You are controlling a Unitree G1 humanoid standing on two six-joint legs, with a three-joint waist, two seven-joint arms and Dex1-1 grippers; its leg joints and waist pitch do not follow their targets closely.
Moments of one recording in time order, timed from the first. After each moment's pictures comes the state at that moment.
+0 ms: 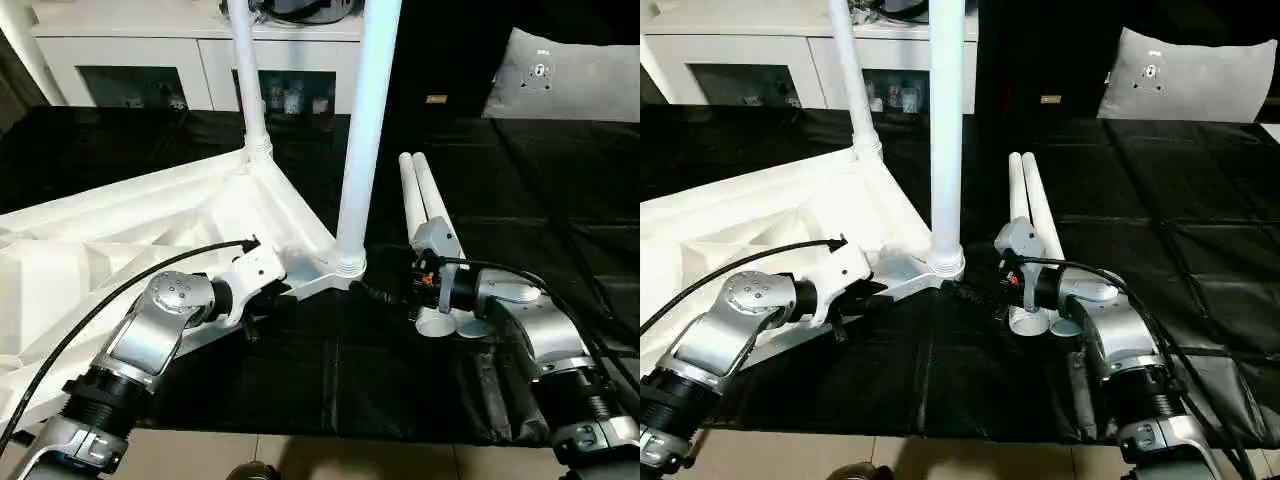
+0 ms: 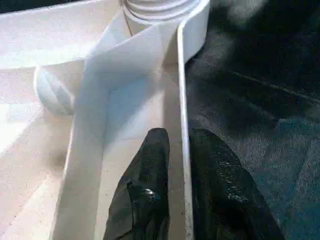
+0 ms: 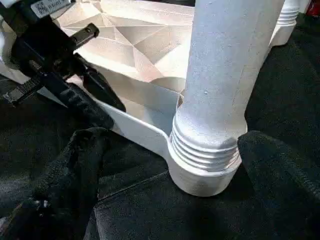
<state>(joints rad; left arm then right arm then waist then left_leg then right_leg) -0.41 0.44 -0.28 0.25 0.05 0.29 -0.89 -0.43 -0.36 0.13 0.35 0.19 0.19 1.01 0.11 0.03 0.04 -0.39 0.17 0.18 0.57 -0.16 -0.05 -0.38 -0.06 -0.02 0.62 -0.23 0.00</state>
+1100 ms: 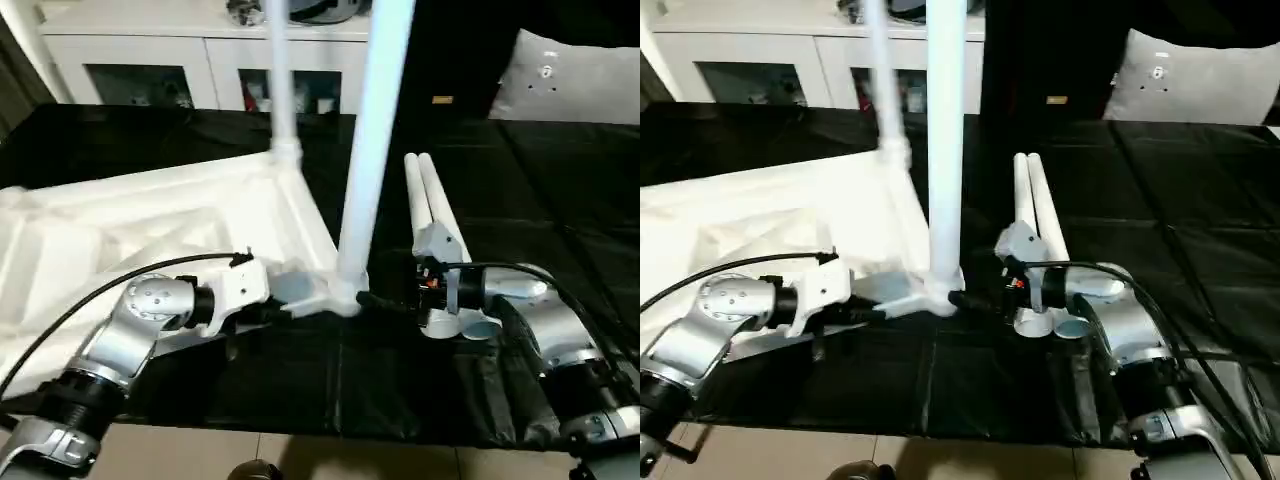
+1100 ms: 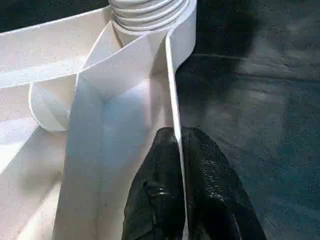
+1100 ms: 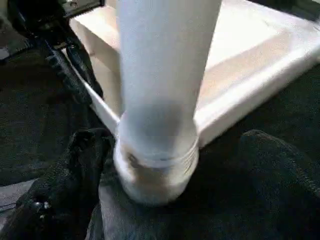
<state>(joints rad) -0.39 0.56 -0.32 0.32 0.01 -0.01 -1.13 -0.47 -0.41 0.19 0.41 0.15 0.10 1.10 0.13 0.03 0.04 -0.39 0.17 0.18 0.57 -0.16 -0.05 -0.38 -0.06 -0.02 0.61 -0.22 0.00</state>
